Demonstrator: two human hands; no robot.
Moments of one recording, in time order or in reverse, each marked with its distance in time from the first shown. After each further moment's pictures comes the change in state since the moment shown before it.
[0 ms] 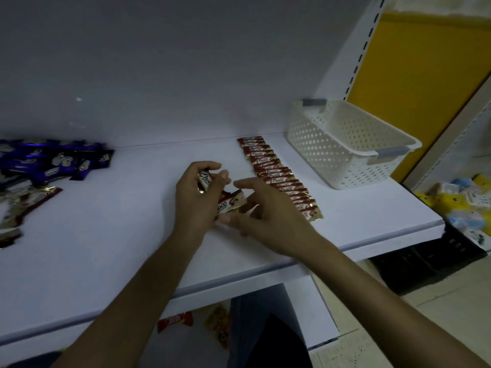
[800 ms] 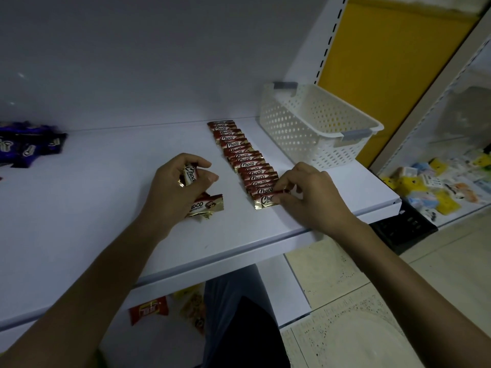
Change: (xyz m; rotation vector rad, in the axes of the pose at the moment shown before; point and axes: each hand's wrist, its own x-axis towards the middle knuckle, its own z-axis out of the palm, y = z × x) left_hand -0.004 -0.001 -0.001 0.110 -0.266 -0.098; right_hand -0.026 0.081 -0.068 -0.515 0.272 -0.065
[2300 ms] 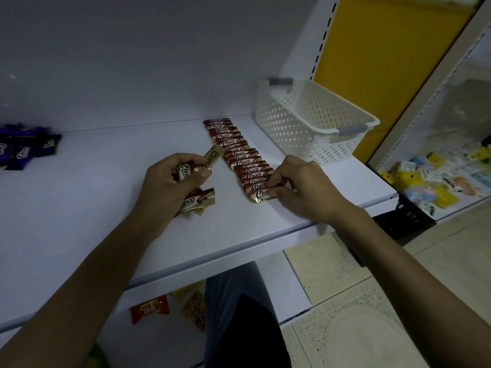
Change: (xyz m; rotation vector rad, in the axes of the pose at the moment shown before) left_hand 0.005 -0.004 -0.003 -0.178 -0.050 -0.013; right_hand 0.013 0.006 -0.002 -0.014 -0.091 -0.090
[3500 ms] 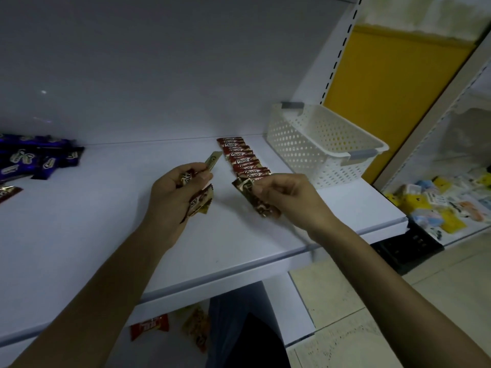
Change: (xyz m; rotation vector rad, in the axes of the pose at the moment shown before) left_hand -0.003 0.020 -0.001 -0.299 0.125 -0.076; right_hand 0.016 -0.060 -0.003 0.891 -0.011 0.311
